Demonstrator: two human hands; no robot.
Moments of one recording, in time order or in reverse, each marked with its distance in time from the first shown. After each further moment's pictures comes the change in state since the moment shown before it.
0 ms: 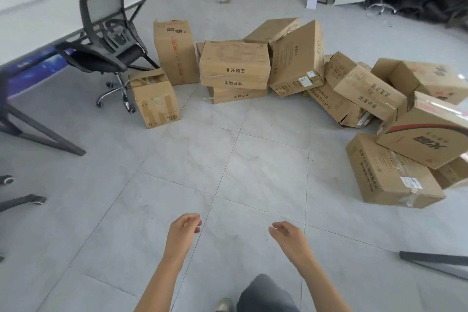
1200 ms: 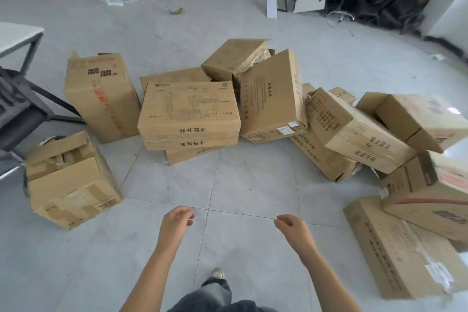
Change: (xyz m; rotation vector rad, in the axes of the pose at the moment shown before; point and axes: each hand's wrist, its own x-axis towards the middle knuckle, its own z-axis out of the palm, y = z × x) left_hand 0.541 0.375 0.226 0.065 -0.120 0.025; right_hand 0.551 -0.296 -0.185 0.119 0.199 0.106
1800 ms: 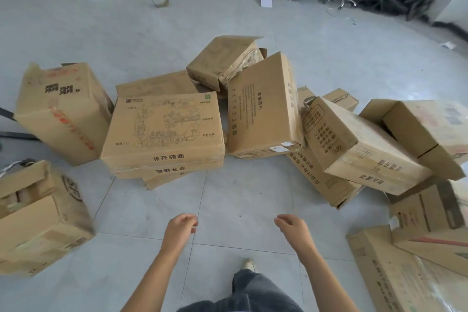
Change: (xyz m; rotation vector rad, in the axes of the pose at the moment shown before) left_hand 0.162 0.111 0.142 0.132 -0.082 -0.064; right_hand 0.220 -0.072 -0.077 0.022 0.000 0.038
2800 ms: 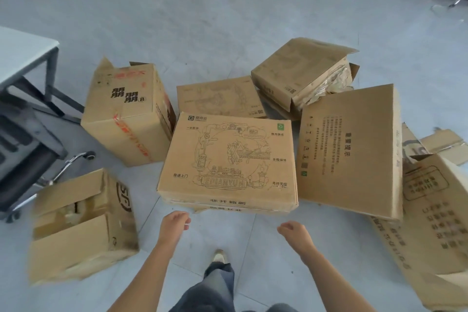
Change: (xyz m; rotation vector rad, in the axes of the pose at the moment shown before) left_hand 0.286 0.092 -0.195 -0.132 0.255 -0.228; right_hand 0.241 -0.235 0.195 -0.248 -0.279 0.051
